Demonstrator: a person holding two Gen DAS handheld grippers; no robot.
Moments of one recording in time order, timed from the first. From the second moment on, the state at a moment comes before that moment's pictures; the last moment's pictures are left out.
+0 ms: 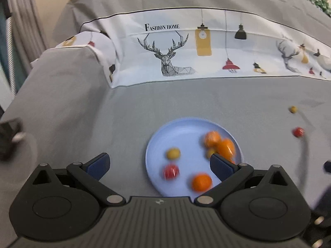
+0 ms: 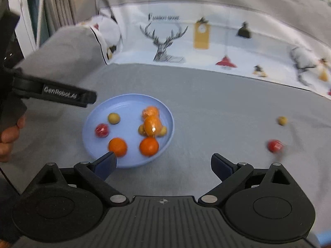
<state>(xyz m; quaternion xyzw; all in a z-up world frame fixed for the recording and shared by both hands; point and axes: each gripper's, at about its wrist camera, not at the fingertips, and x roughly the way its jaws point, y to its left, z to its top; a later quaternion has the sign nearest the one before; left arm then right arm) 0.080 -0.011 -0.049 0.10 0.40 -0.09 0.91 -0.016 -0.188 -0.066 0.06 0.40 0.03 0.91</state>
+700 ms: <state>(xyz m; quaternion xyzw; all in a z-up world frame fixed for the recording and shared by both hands) -0.079 -0.008 0.026 0.06 0.35 -0.13 0.93 -0.187 -0.185 0.049 0.03 0.22 -0.06 0.97</state>
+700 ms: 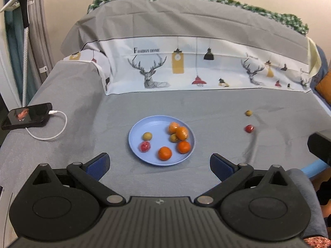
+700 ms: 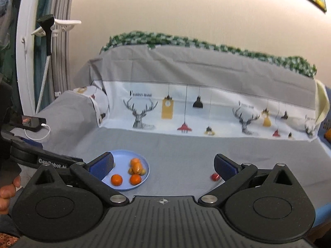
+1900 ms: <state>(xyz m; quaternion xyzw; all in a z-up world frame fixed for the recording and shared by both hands) -0.019 -0.081 0.022 0.11 0.35 -0.14 0.92 -0.141 -0.286 0.032 0.02 0.23 -0.15 0.96</state>
